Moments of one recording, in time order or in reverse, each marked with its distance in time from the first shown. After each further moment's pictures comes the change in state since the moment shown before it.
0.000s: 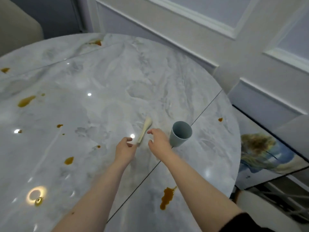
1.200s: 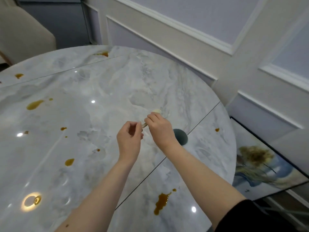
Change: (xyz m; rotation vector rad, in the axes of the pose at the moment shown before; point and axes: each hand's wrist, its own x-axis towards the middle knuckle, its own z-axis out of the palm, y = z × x) left_hand -0.063 0.091 -0.007 -0.461 0.254 0.410; right_hand 0.009 -0.032 -0.066 -0.416 0.476 -0.684
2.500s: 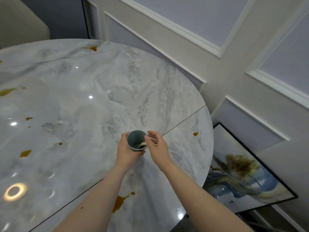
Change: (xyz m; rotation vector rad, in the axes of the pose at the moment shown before) left_hand -0.044 -0.085 0.119 0.238 -0.134 -0.174; right_hand -0.104 0.098 -0.018 1.041 -0.167 0.858
